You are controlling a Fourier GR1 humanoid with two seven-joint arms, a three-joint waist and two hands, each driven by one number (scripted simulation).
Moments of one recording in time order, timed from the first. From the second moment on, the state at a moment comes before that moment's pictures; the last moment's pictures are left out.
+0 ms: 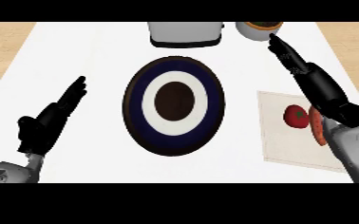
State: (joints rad) left arm -0.11 0.62 -0.33 -1.45 0.34 0.13 -0.04; right arm -0.37 -0.54 0.23 -1.47 -0.16 0.11 -0.21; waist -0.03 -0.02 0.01
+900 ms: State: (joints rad) left arm -0.30 0.57 -0.21 -1.55 0.34 0.21 0.01; right arm -0.28 -0.23 0.20 -1.15 0.12 -0.51 -0.24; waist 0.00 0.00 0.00
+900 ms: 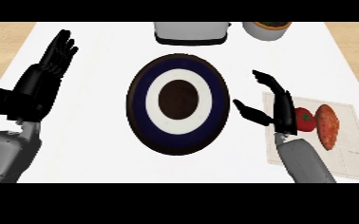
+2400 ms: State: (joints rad) left arm -0.27 0.52 -0.13 -1.58 0.28 0.15 0.05; right arm -0.37 -0.63 0.31 -1.53 0.31 0.19 0.94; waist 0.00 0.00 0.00
